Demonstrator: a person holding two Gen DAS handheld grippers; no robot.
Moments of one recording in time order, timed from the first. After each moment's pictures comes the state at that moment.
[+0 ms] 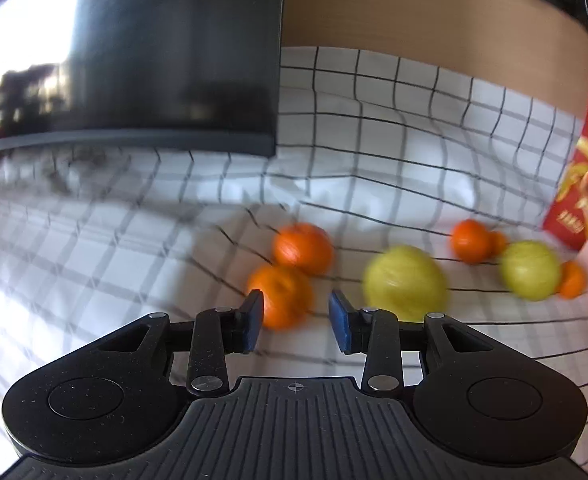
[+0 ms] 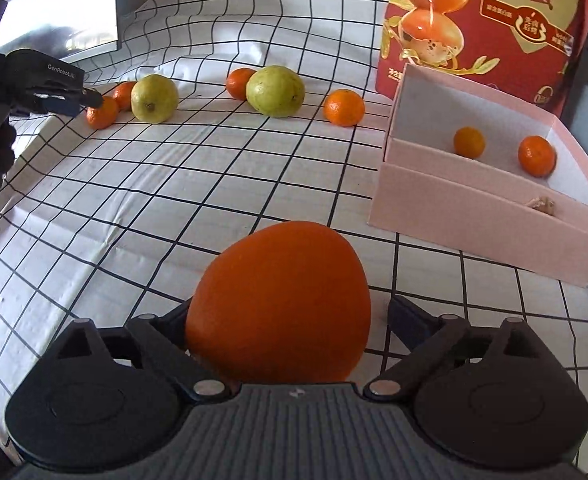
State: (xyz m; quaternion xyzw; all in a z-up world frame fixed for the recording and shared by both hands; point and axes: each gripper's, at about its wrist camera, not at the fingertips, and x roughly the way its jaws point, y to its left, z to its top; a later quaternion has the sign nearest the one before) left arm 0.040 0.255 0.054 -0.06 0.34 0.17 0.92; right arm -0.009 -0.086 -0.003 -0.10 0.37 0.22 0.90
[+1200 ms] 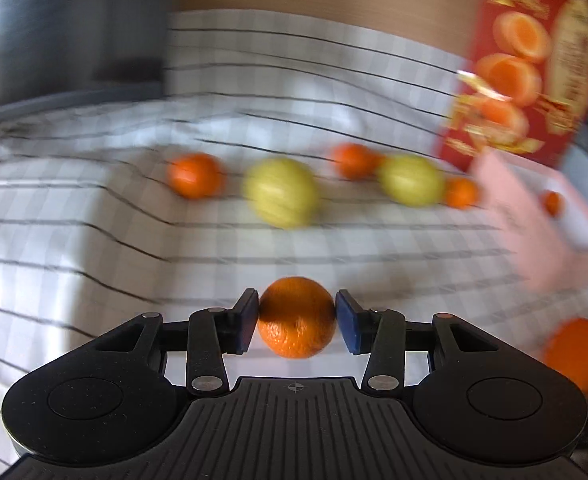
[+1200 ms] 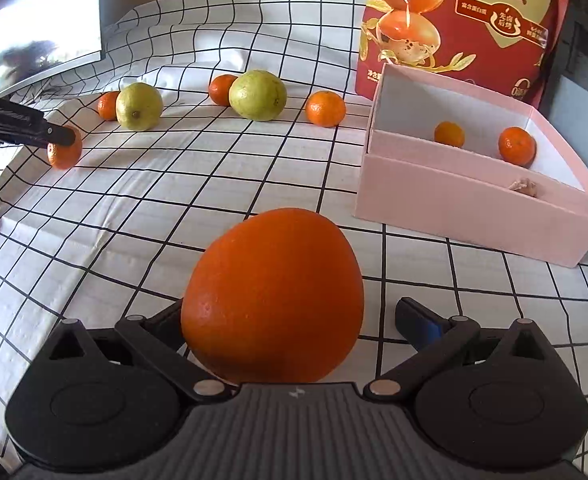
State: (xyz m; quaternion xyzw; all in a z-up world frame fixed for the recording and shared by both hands) left arm -0.018 0.190 0.050 -0.08 0.38 0.01 0.92; right arm -0.016 -0.088 -0.006 -0.10 0.36 0.20 0.91
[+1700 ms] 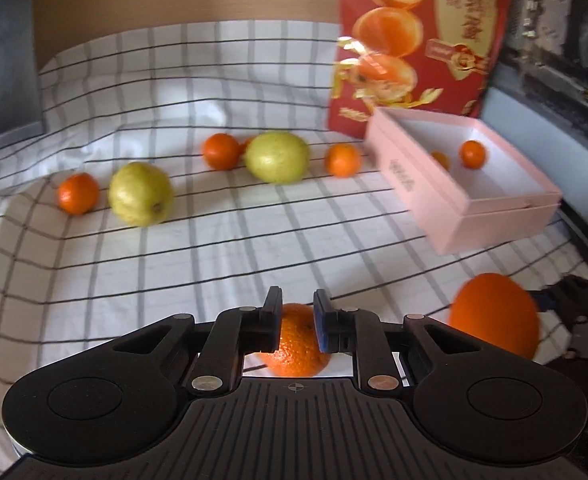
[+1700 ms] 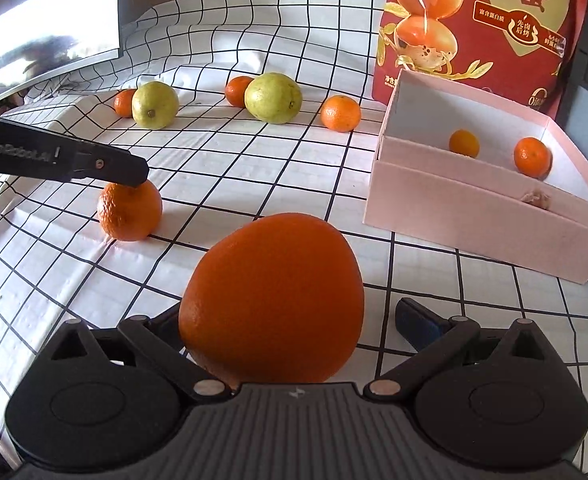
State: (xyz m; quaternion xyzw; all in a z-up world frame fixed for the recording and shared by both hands) left arm -0.024 0.096 0.045 -0.02 0.37 -0.03 0.93; right arm -0.017 -0.090 -0.007 -0.10 0.35 0.23 0.90
